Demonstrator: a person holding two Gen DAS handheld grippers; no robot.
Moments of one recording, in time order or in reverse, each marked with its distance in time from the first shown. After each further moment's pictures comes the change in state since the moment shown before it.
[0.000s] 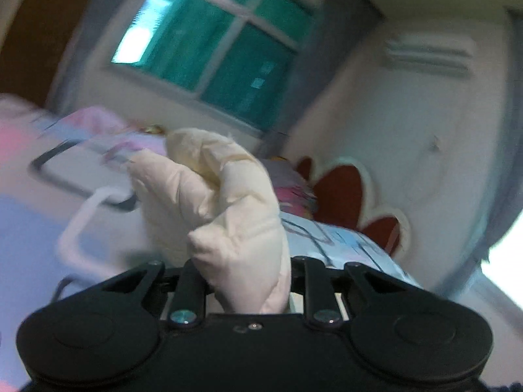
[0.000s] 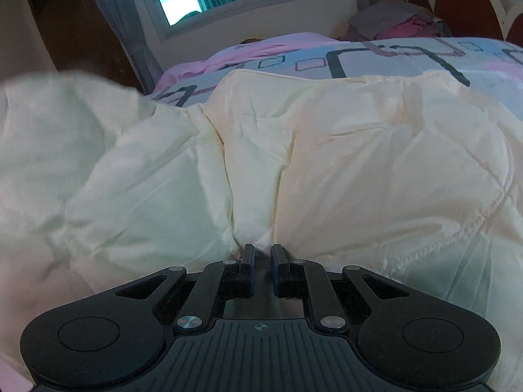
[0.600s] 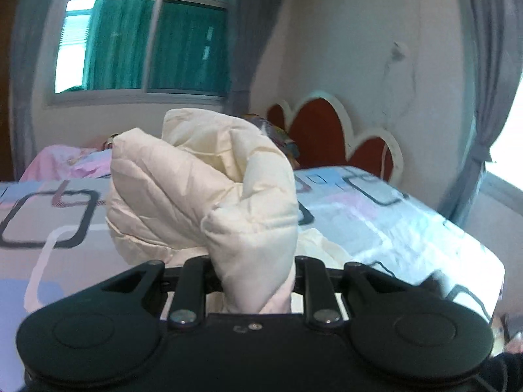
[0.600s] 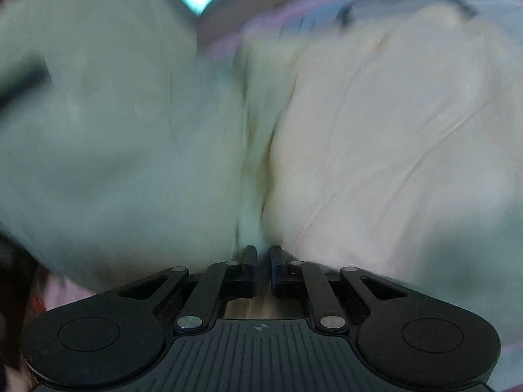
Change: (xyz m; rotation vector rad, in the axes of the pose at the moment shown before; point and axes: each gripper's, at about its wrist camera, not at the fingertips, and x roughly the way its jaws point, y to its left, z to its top) left arm 0.058 -0.122 0.004 0.324 0.163 0.023; right arm -0.076 -0.093 -0.004 0.180 0.021 0.262
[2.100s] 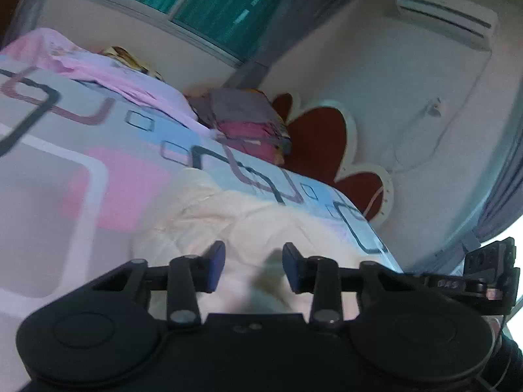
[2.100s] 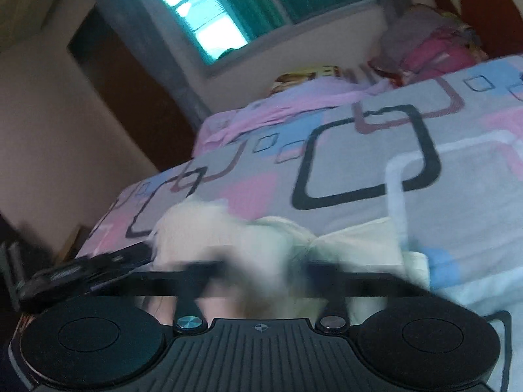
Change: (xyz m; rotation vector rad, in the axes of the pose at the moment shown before) left arm 0.151 0.098 -0.016 -0.433 0.069 -0.189; right arm -0.038 -0.053 0.160 -0.169 -0.046 0.000
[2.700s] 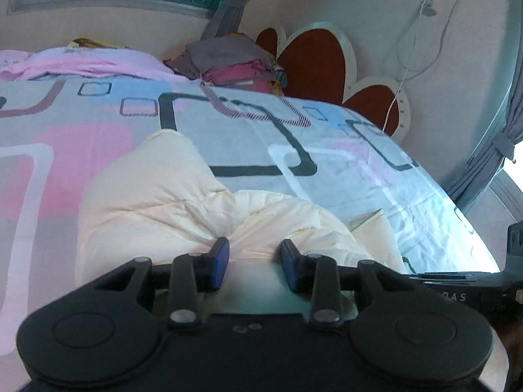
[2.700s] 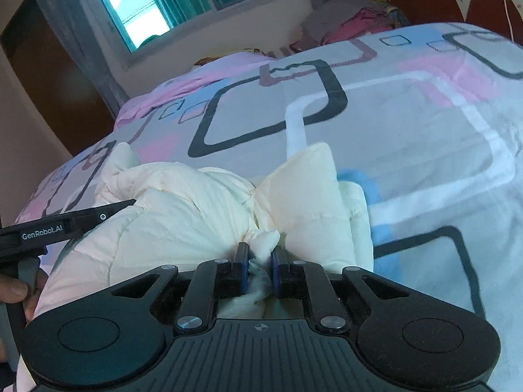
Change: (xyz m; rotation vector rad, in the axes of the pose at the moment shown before) left arm 0.092 -0.034 -0.037 0.237 0.213 0.100; right arm 0.031 -0.057 -0.070 0.092 0.031 -0.259
